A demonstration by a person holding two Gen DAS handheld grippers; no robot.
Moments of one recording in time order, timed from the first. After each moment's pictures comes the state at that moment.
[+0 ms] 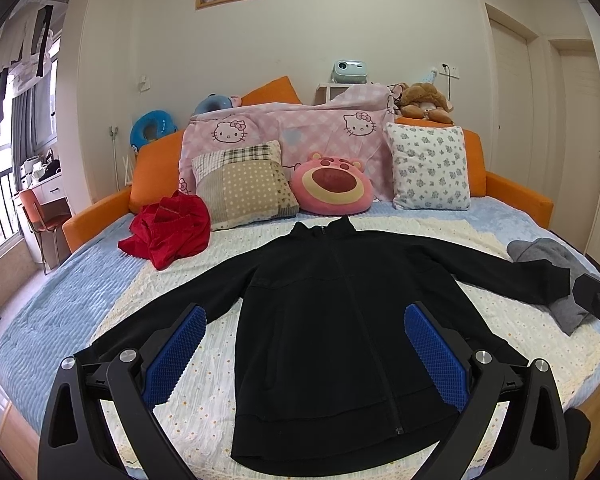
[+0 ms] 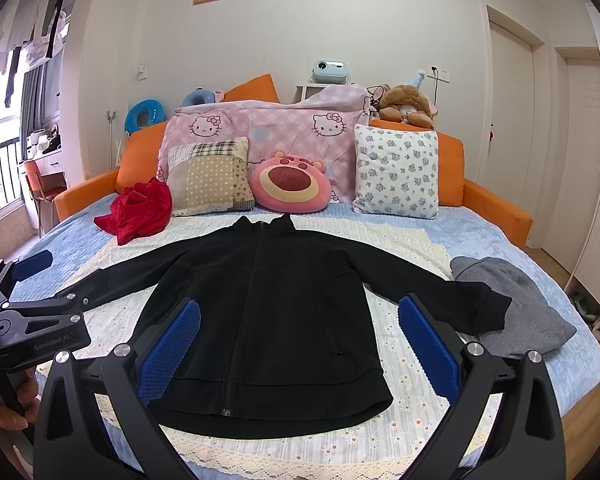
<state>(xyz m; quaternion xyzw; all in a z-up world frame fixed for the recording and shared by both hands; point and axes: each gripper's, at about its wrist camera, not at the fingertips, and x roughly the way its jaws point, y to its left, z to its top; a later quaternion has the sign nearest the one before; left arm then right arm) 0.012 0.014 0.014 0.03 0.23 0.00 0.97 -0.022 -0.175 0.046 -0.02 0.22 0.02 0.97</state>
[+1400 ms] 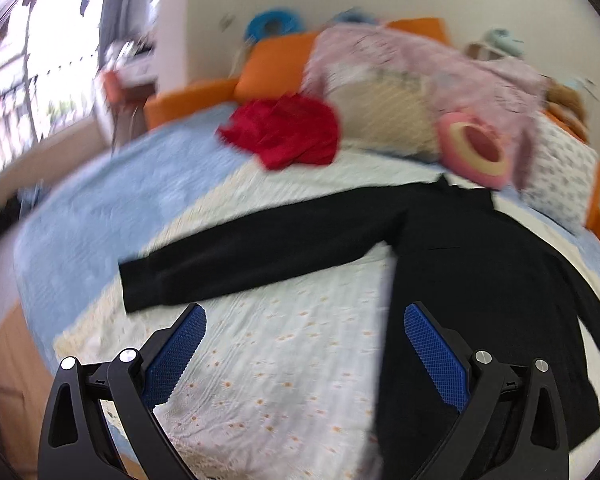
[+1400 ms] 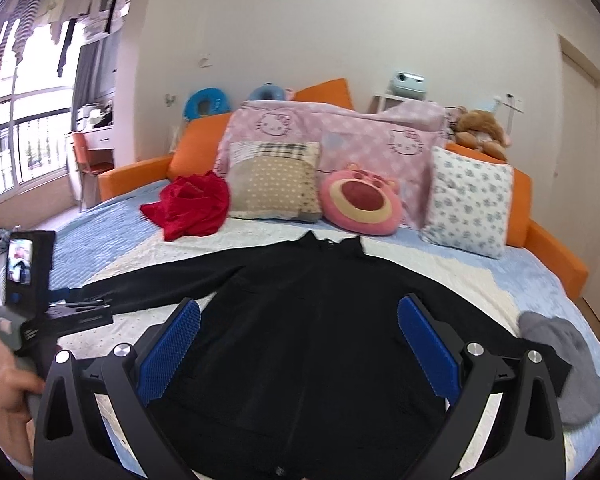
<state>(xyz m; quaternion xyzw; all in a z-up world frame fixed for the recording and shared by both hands) 0.111 0.223 -0.085 -0.13 0.35 0.18 0.91 0.065 -0.071 0.045 -0.07 0.21 0.13 0.97</state>
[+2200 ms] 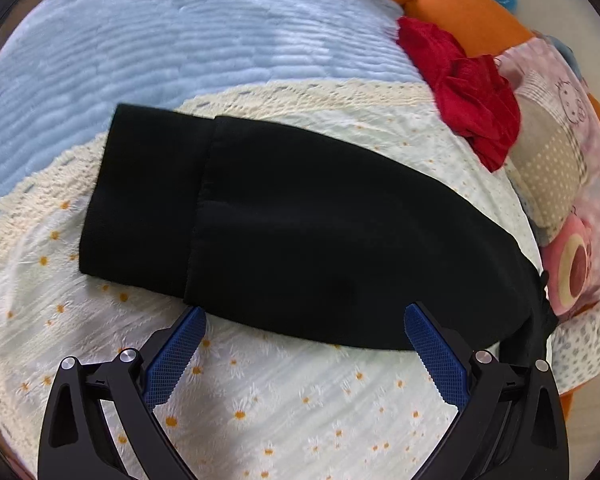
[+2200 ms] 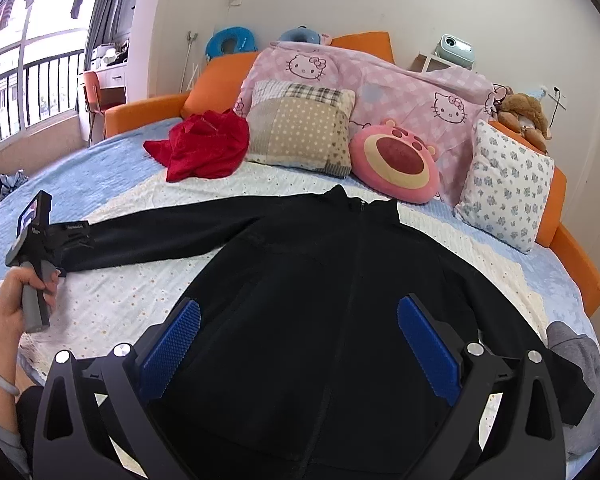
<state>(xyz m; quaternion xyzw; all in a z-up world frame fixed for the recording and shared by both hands) 0.187 0.429 -0.237 -0.43 0.42 0.26 0.75 0.150 -0.017 -0.022 -0.13 0.29 0.15 0.93</state>
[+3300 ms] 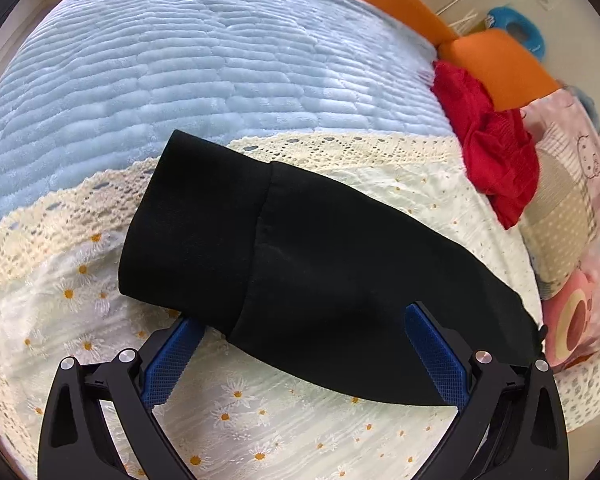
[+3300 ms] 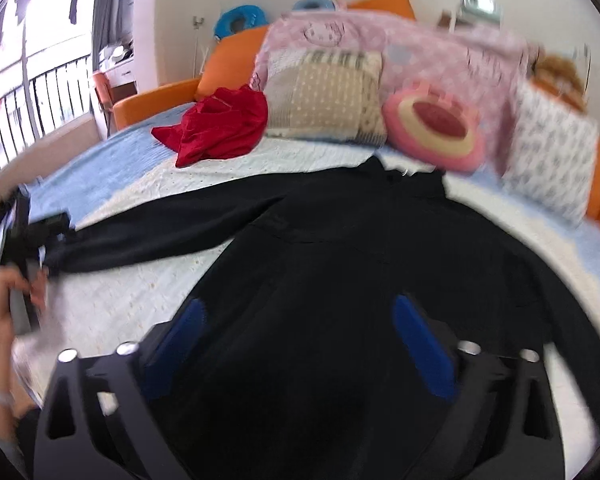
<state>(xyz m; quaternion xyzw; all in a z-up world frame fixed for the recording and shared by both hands) 0.167 0.451 -0.233 -0.46 0.36 0.32 0.75 0.247 -0.003 -0.088 -0.07 0.36 0.21 0.91</state>
